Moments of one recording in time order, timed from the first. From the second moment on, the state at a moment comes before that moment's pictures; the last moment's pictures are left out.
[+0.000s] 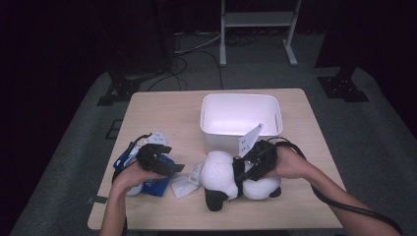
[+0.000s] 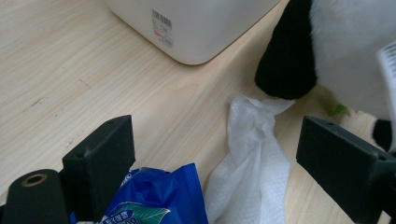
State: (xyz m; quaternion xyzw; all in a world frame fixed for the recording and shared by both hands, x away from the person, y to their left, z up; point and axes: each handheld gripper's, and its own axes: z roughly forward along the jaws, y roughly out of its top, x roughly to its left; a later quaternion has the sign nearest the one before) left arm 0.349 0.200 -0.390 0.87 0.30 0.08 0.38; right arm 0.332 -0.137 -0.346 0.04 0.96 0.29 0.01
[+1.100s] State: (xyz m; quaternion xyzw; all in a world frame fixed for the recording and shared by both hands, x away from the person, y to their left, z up) left arm 0.350 0.200 -0.392 0.87 0.30 0.08 0.38; right arm 0.327 -0.148 -0.270 0.03 0.95 0.32 0.02
